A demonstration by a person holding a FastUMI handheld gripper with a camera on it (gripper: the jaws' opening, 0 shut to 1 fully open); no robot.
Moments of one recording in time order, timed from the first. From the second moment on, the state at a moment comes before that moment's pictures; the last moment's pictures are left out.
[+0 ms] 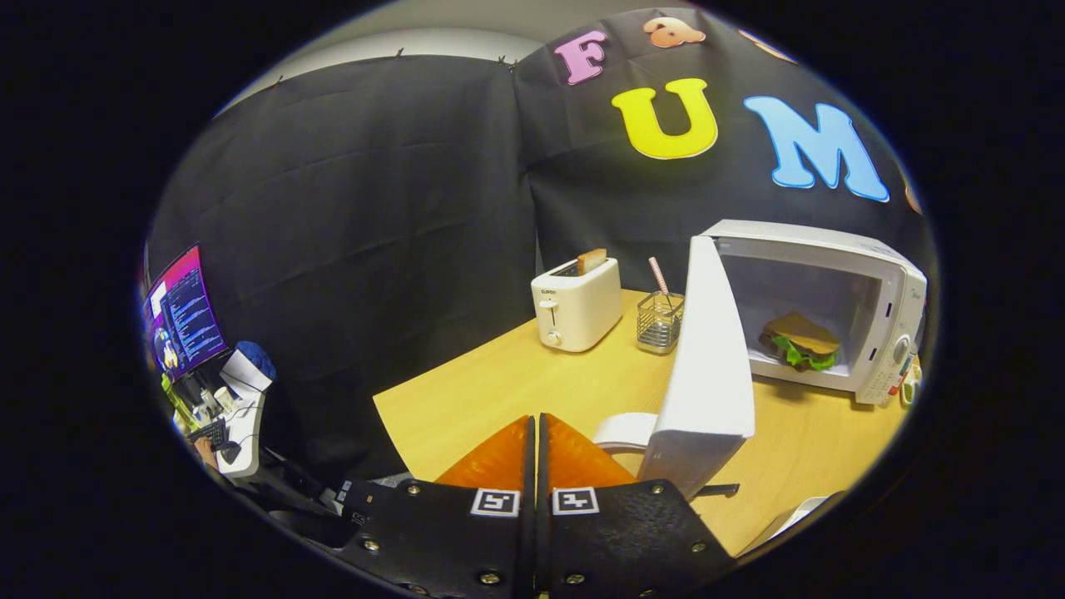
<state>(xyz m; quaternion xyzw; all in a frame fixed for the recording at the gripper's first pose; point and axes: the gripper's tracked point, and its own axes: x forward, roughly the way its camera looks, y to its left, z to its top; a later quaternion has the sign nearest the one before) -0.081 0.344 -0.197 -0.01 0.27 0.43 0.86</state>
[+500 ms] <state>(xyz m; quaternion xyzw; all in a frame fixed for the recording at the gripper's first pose) -0.047 0.277 -0.196 -0.01 0.26 0.36 0.90</state>
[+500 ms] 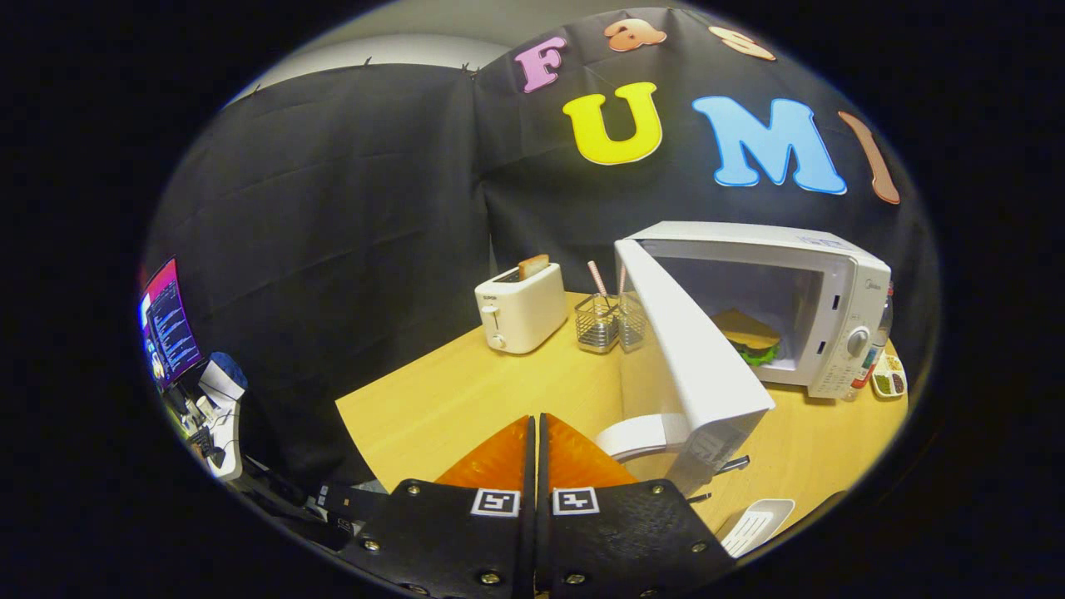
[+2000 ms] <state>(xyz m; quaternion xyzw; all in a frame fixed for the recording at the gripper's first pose) 0.135 0.116 -0.203 0.02 0.26 0.13 0.96</state>
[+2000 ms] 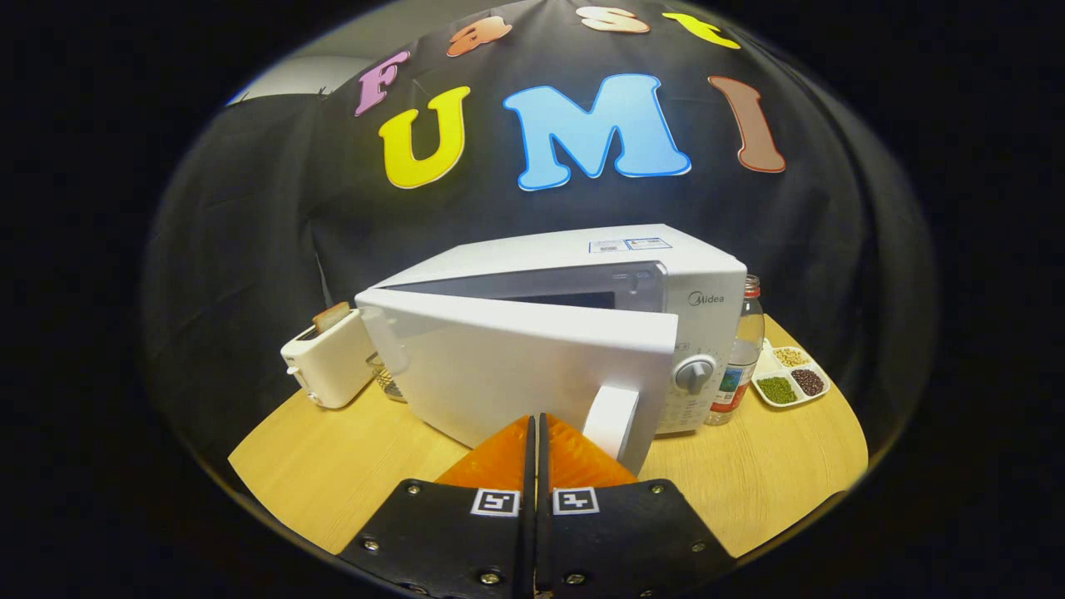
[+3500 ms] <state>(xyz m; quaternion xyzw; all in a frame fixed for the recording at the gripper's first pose) 0.169 0.083 -0.145 0.00 0.19 0.03 0.98</state>
